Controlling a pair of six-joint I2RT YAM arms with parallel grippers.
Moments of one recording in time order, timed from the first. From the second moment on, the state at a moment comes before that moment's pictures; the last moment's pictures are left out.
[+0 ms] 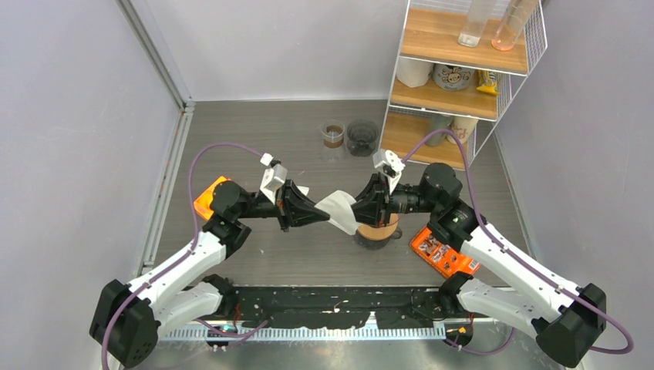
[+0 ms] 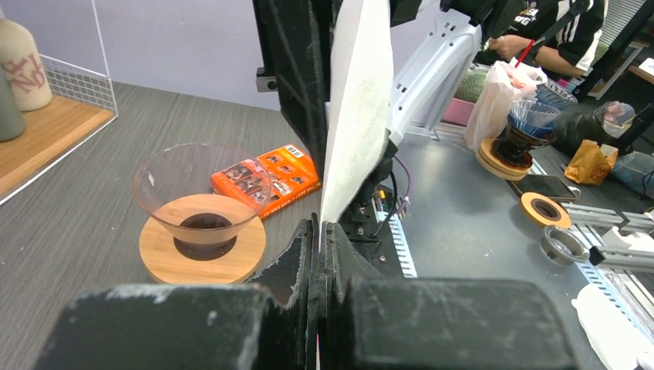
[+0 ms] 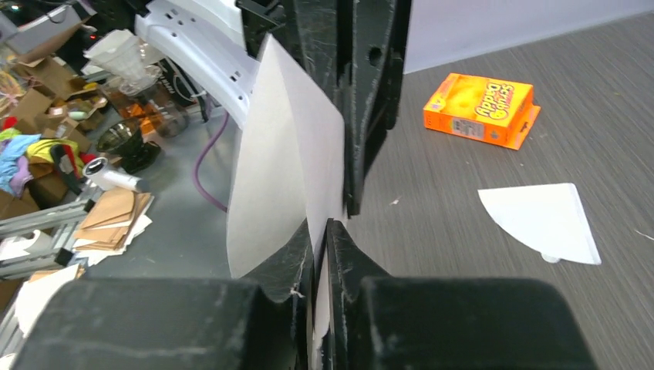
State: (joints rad) left arm -0.57 0.97 0.54 0.72 1.03 -0.48; right arm 0.67 0.92 0.76 0.18 -0.86 0.27
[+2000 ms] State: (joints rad) left arm -0.60 1.21 0.95 0.20 0.33 -0.59; right arm 0.88 1.20 1.01 -0.12 0.23 0.14
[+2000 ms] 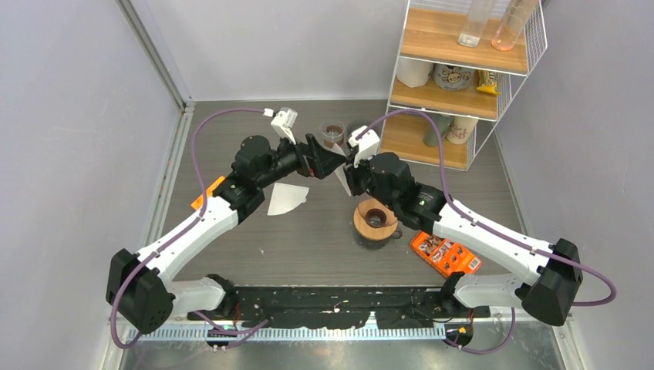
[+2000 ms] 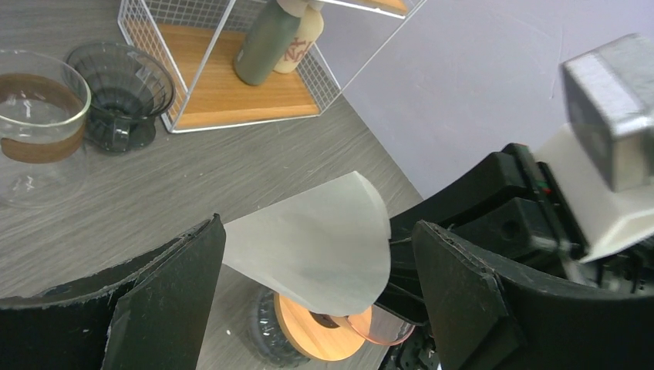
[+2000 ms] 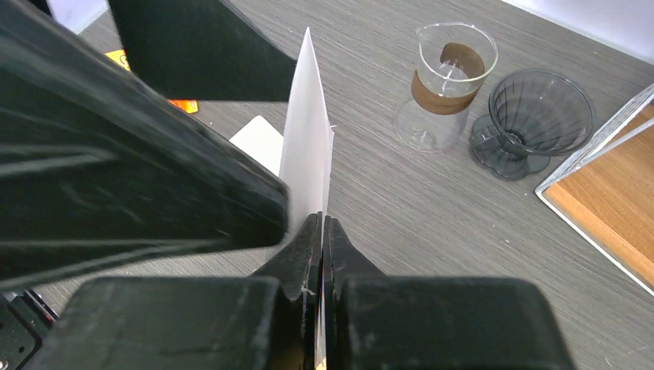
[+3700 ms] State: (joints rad) left arm -0.78 1.22 0.97 0.01 -0.18 -0.42; right arm 0.89 1.20 1.04 -0.09 0.34 0.20
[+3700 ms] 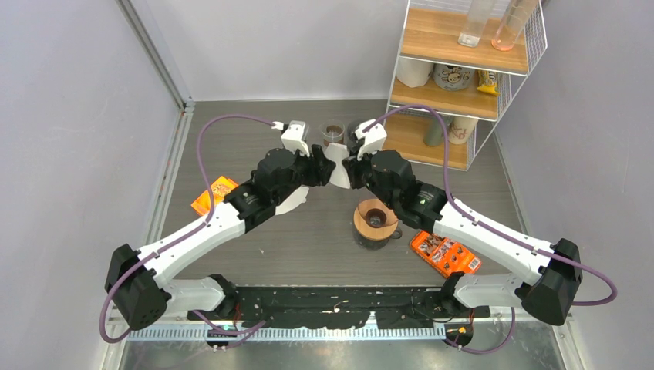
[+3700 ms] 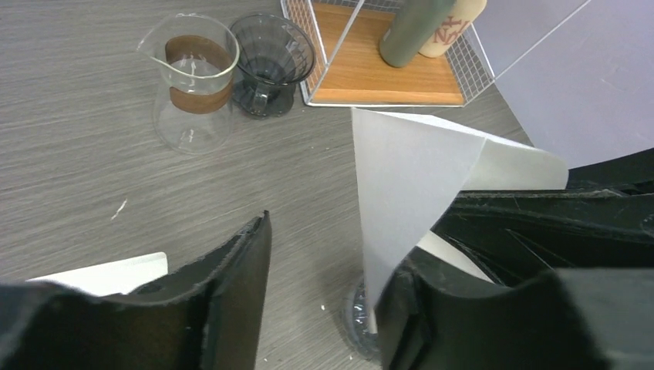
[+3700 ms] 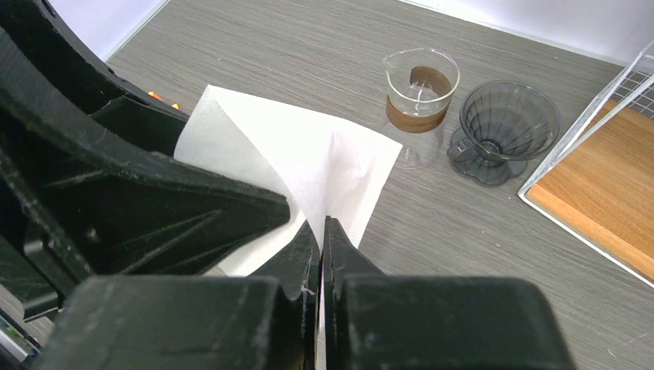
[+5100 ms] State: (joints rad) left arm -0.79 1.01 0.94 -0.08 -0.11 -0.45; right arm 0.89 1.25 1.10 -0.27 0.46 0.29
